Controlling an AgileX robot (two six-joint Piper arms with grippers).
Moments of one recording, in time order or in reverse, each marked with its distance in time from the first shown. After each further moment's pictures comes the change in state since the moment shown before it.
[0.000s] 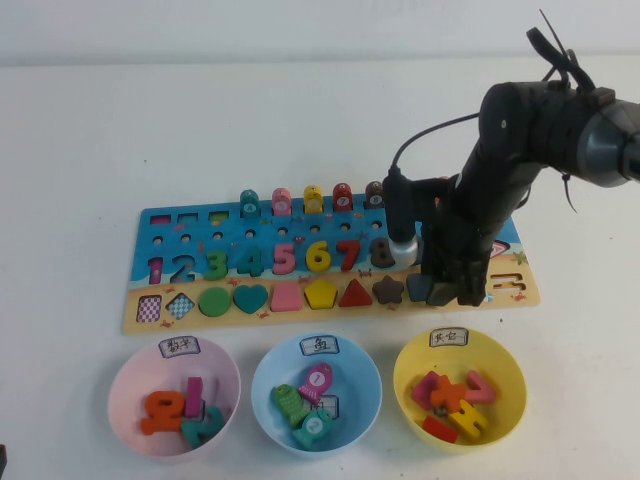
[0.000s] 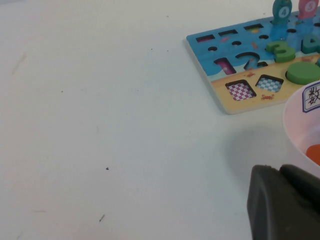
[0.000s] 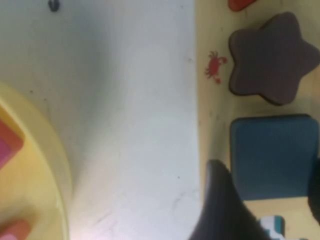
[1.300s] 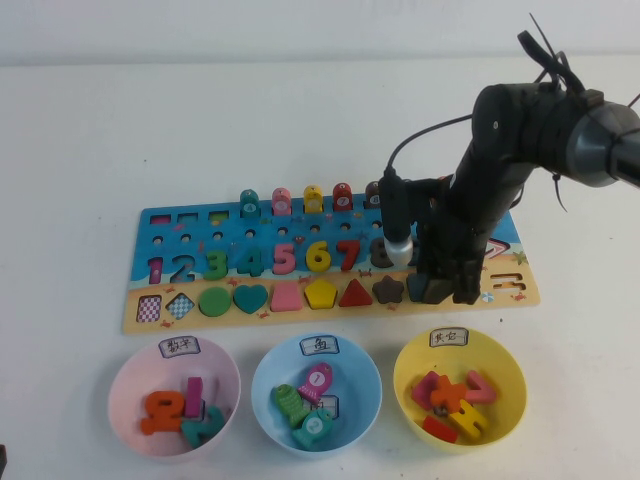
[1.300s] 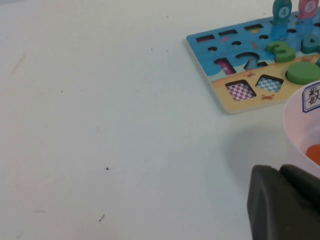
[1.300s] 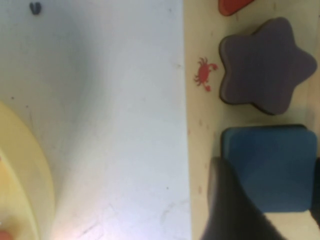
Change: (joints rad) right arm 0.000 0.036 -0.040 -0.002 0.006 0.000; left arm 0.000 0.000 0.000 0.000 0.000 0.000
